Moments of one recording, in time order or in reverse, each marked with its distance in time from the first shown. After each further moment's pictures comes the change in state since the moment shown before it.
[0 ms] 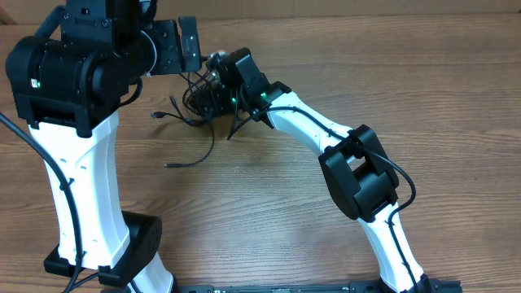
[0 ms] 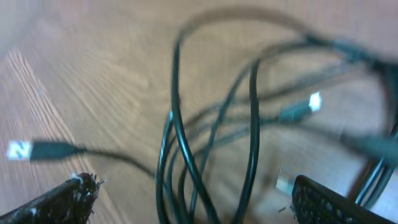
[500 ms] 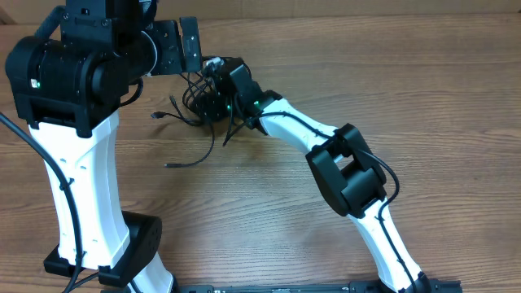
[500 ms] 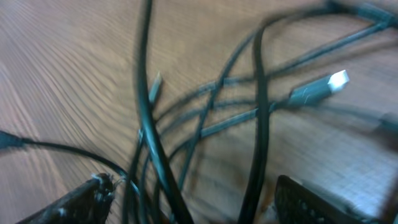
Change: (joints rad) left arm 0.000 0.000 0.000 0.000 0.006 0.001; right arm 0.026 0.090 0.003 0.041 0.037 -0.016
